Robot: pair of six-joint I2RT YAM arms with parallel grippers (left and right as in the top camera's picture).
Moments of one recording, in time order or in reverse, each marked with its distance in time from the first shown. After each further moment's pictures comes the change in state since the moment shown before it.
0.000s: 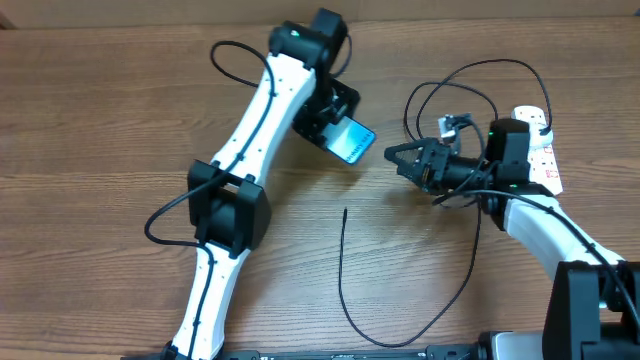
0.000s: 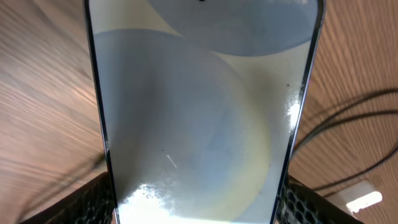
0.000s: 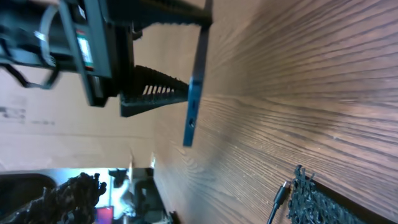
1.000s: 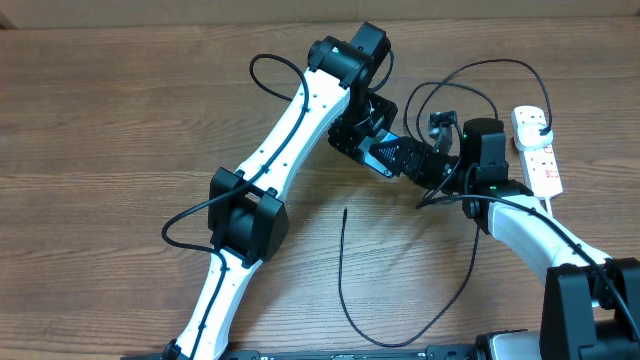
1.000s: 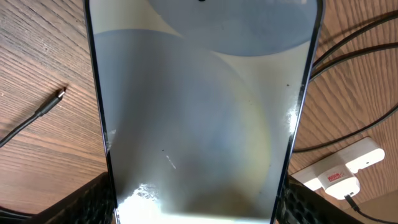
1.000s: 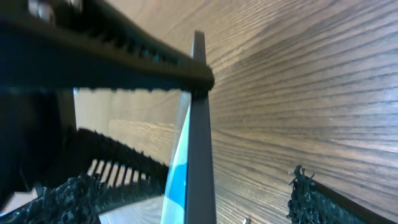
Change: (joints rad) left arm -0.107 0.000 0.000 0.043 0.075 -0.109; right arm 0.103 0.000 0.000 0.061 0.318 0.027
